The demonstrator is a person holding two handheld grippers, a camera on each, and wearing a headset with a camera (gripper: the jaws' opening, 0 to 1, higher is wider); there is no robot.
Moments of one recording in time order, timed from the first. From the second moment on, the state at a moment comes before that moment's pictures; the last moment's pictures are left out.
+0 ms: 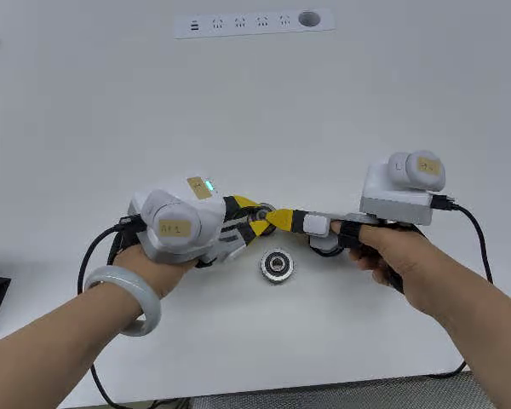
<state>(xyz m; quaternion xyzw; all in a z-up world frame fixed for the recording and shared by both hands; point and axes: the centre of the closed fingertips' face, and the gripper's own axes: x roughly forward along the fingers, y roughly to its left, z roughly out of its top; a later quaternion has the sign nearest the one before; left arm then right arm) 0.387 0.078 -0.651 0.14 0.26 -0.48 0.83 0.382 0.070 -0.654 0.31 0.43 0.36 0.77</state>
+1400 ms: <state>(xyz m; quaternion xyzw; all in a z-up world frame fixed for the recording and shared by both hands) 0.385 0.078 -0.652 0.14 0.26 -0.48 0.83 0.384 0.069 -0.646 0.28 0.42 0.37 0.78</state>
